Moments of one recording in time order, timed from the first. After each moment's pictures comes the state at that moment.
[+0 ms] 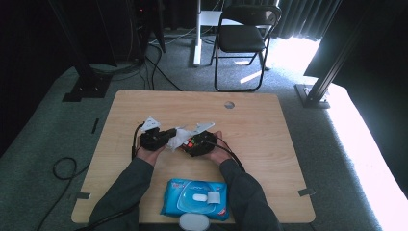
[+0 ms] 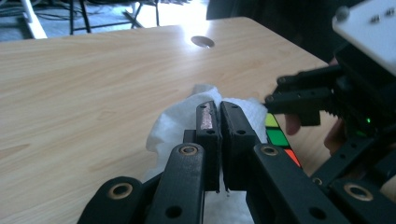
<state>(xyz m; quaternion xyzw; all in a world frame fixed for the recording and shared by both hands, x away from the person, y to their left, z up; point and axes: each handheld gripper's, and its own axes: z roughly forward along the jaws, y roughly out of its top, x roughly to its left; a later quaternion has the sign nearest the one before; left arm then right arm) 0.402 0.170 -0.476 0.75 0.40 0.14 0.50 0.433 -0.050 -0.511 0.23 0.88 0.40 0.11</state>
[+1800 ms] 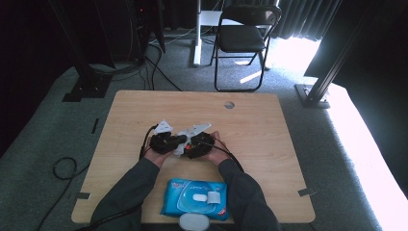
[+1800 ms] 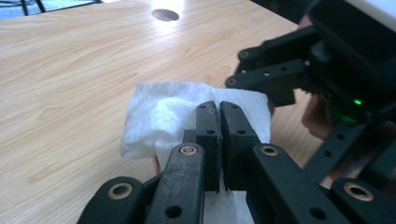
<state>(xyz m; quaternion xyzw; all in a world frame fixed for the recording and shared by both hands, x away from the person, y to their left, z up) 0.404 0.145 -0.484 0.80 0.35 0.12 0.48 0.427 -0.041 -0.507 0.21 0.89 0.39 0.11</state>
